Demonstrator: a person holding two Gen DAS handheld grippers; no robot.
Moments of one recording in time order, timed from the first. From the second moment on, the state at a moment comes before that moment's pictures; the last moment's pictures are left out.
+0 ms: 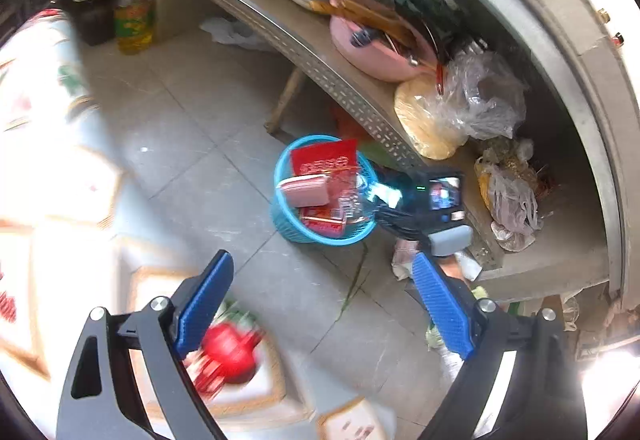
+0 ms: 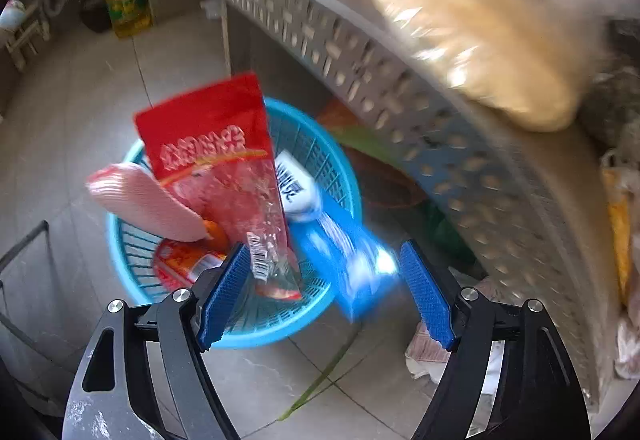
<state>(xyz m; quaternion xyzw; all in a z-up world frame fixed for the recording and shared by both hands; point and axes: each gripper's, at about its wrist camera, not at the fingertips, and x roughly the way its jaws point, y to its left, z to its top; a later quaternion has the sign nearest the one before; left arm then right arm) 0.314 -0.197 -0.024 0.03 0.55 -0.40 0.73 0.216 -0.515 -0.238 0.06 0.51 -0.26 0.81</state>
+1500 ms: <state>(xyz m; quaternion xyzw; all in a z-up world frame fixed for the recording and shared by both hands) 0.036 -0.066 0.011 0.03 0.35 -0.19 0.91 -0.046 -0.262 0.006 0.02 0.27 -0.22 0.94</state>
